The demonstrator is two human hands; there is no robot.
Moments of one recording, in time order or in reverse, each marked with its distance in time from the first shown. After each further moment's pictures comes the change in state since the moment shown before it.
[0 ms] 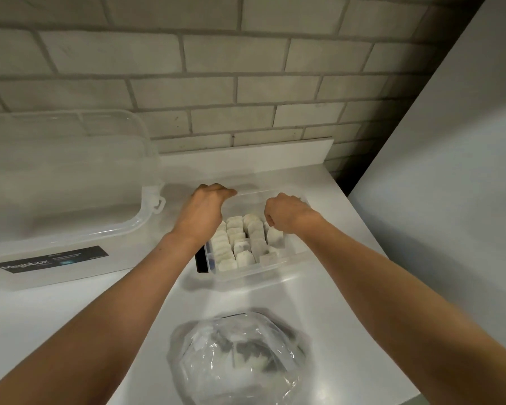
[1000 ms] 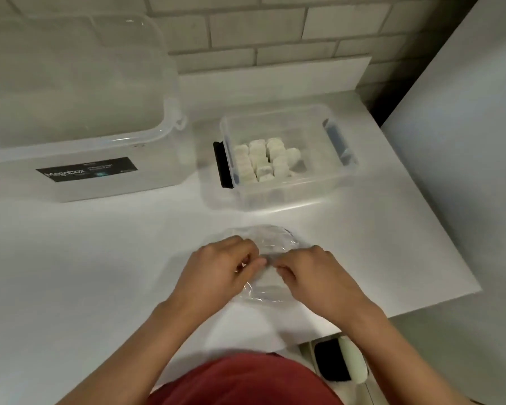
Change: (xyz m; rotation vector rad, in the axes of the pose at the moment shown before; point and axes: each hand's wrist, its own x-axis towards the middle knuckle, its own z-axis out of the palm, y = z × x) left_hand -0.232 0.054 -0.014 -0.292 -0.183 -0.015; right_hand -0.229 -0.087 0.107 0.422 0.095 -0.158
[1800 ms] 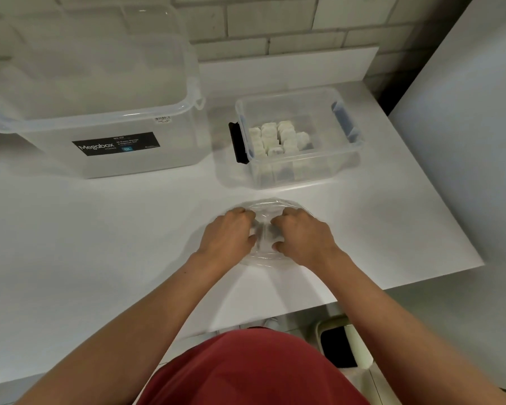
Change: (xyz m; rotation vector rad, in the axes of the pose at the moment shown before) left_hand 0.006 -0.026 0.033 0.285 -0.143 -0.207; right_hand 0.031 -0.007 0.037 -0.192 -0.003 0.078
